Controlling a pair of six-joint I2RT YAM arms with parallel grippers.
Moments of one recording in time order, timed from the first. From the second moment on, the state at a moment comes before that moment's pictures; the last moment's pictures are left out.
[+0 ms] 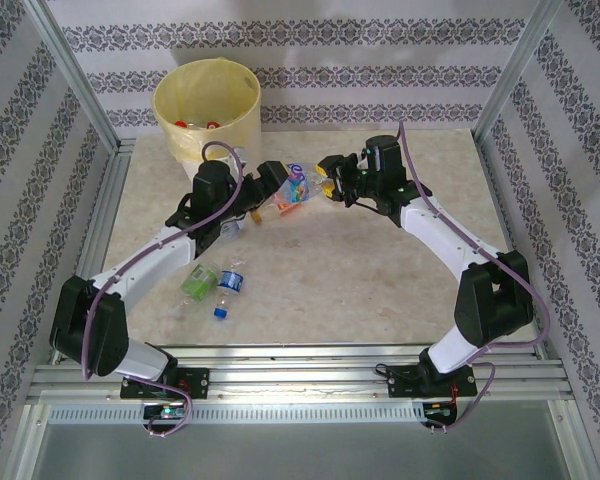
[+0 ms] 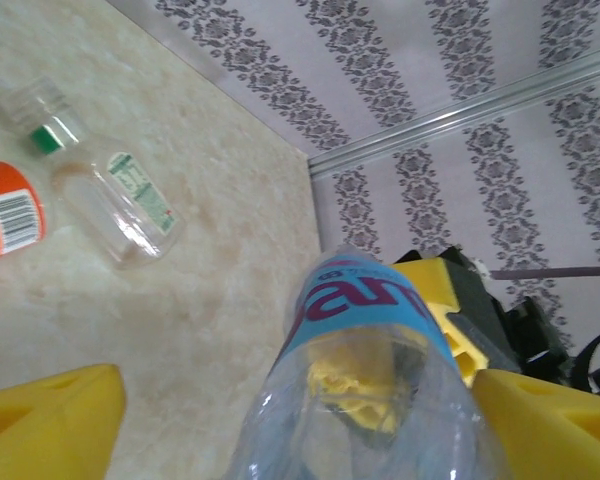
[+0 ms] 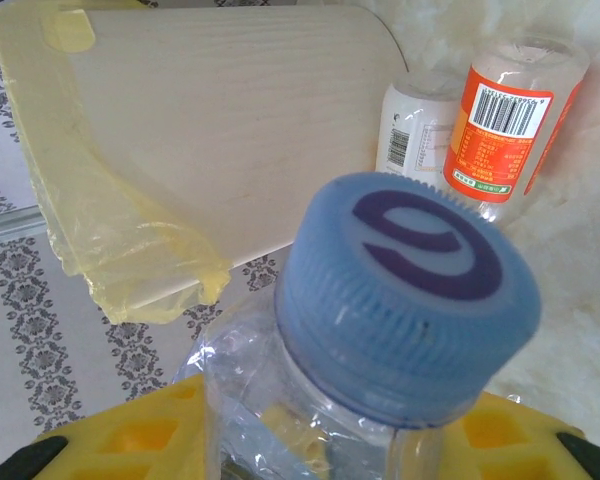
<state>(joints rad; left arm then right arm) -0.41 1.45 1.04 0.16 0.33 -1.04 0.36 1.60 1.26 -0.15 -0.50 1.46</state>
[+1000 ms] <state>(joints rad) -0.15 1.43 1.59 -0.45 0.33 -0.63 0.34 1.53 1.28 -0.25 -0.51 1.29</state>
